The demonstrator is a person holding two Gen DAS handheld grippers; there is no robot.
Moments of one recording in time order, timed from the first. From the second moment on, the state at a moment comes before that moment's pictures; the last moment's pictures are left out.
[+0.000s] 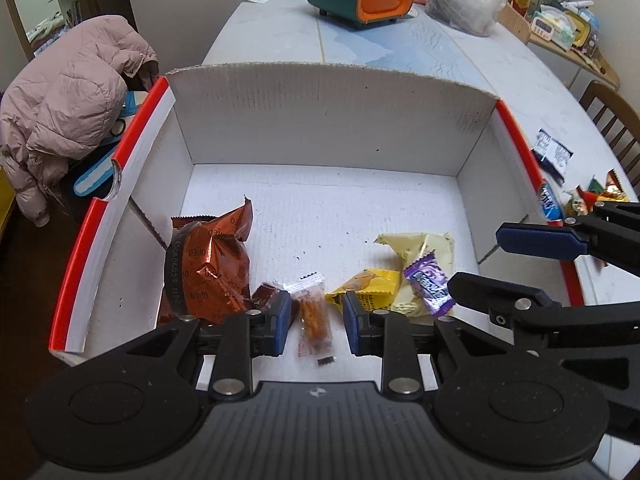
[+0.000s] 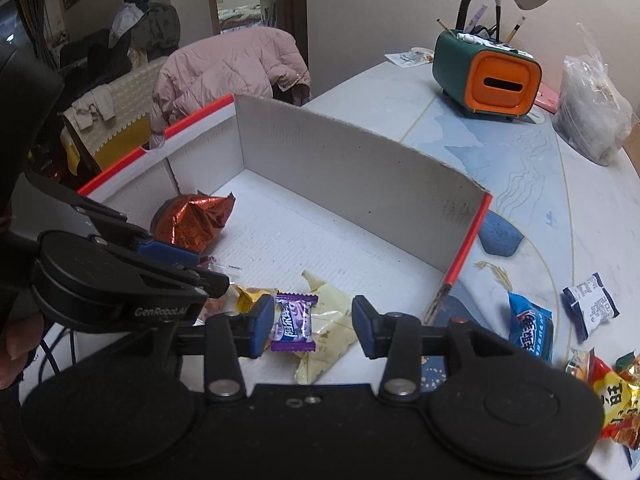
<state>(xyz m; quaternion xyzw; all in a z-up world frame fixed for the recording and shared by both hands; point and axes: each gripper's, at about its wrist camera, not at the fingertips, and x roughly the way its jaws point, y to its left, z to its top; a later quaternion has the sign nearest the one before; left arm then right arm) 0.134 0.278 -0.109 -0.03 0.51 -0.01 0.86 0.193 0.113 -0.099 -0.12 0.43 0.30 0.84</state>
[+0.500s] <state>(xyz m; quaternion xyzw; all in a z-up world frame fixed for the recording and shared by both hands) 0.102 0.277 -0.065 -0.06 0.45 -0.03 0.89 0.169 0.082 -0.060 -0.07 0.39 0.30 0.87</state>
